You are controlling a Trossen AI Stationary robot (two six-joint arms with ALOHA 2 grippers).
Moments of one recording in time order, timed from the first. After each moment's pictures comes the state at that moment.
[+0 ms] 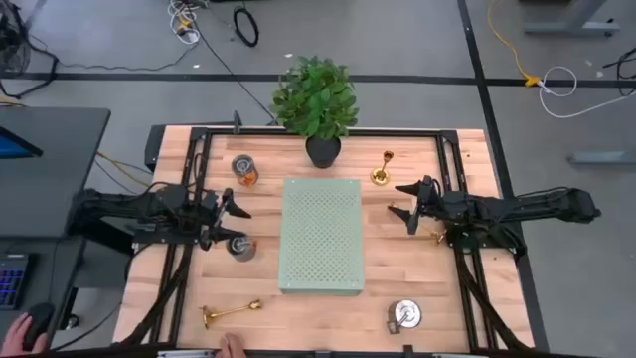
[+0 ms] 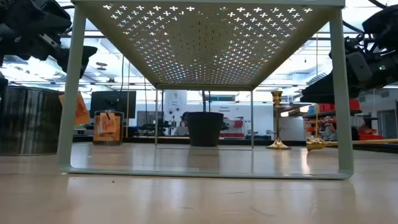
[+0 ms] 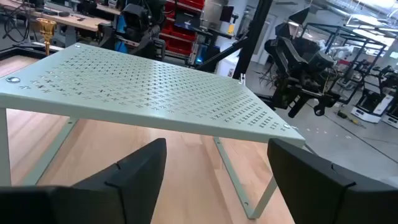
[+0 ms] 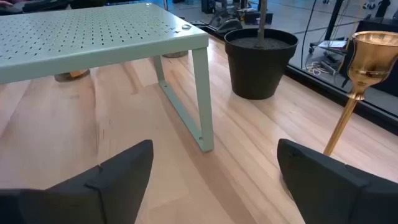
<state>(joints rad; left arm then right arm) -0.06 0.11 0.08 0.01 0.15 -0.28 0.01 0.40 0.02 0.09 0.38 0.15</state>
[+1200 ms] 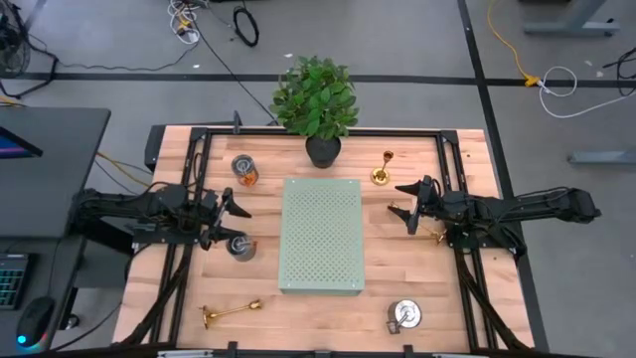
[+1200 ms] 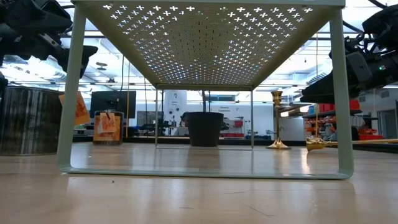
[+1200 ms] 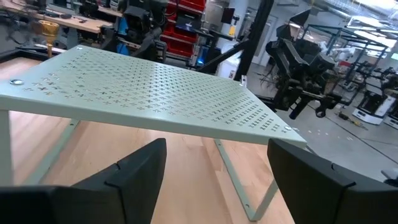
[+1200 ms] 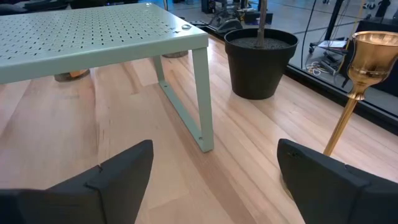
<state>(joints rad) -0.06 0.11 0.08 0.02 0.13 -0.28 0.01 0.40 0.02 0.09 0.38 0.15</state>
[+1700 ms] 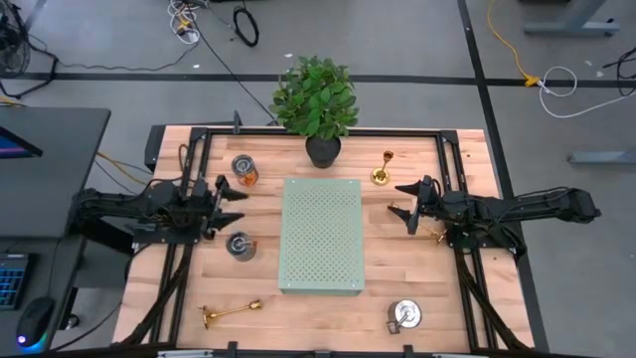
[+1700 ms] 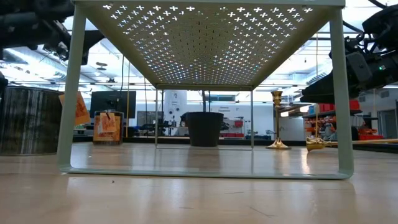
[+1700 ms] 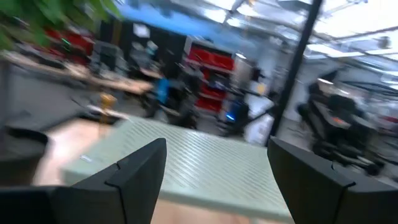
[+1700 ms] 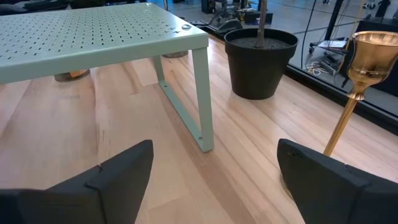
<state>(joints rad) -0.06 0.11 0.08 0.23 -0.09 -0.25 0.01 0.40 0.02 0.09 0.38 0.15</state>
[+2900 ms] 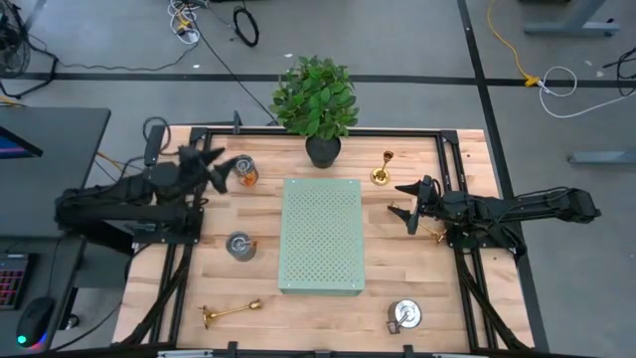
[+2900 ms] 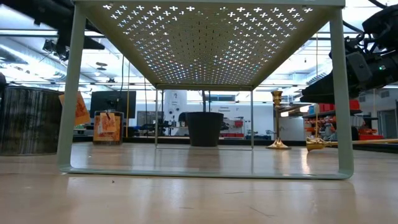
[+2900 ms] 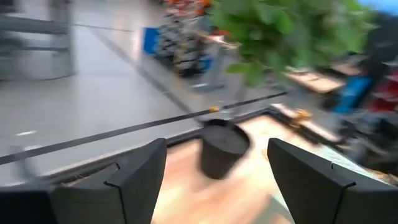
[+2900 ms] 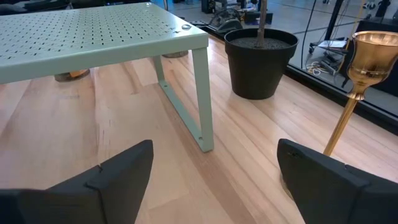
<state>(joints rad) 0.11 0.38 0.53 -0.35 -0.71 -0.42 0.01 0.40 0.02 0.09 0.38 0.15</state>
